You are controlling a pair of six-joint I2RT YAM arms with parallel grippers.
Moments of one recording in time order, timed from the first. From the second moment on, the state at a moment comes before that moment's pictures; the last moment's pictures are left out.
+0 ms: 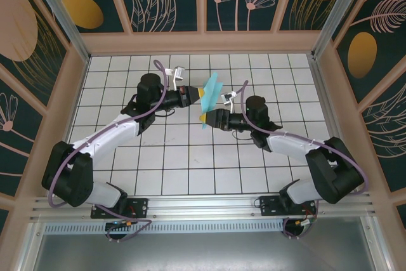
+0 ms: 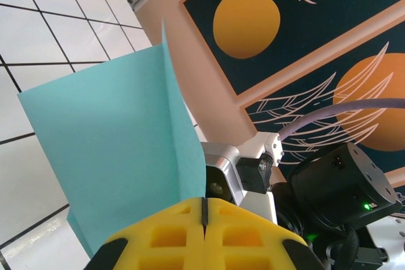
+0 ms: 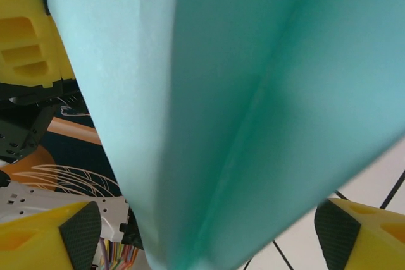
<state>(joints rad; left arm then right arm) -0.51 1.44 0.94 0.29 0.67 -0.81 0.57 1.42 0.62 0.58 -0.83 0.92</state>
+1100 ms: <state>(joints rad) -0.51 1.50 0.89 0.32 0.66 -0.83 0.58 1.42 0.65 0.52 -0.83 0.90</state>
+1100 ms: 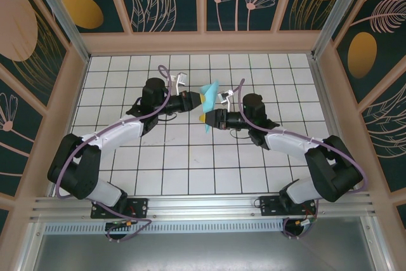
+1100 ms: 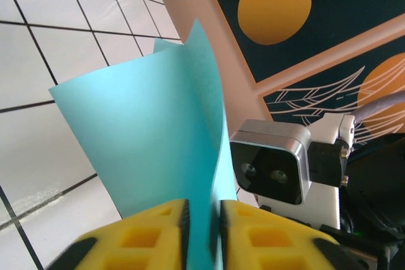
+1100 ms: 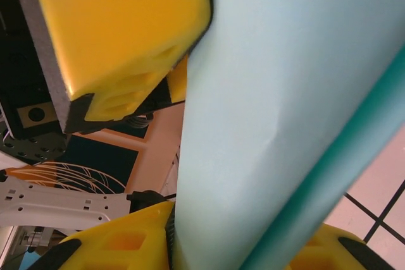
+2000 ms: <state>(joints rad) -0.49 1.54 0.83 0.51 0.75 -0.97 0.59 1.42 0.65 0.48 -0.85 0.83</state>
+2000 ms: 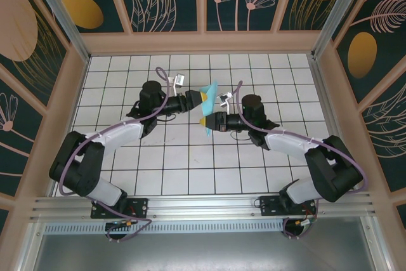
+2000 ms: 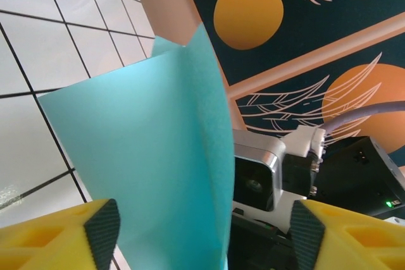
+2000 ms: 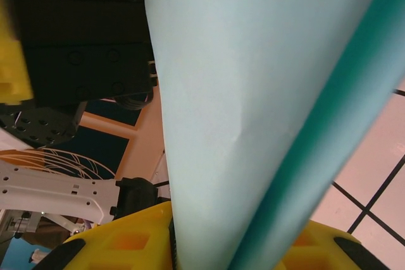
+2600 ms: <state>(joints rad) -0.49 1.55 0.83 0.46 0.74 -0.94 0.57 1.43 0.64 0.48 -0.87 0.82</state>
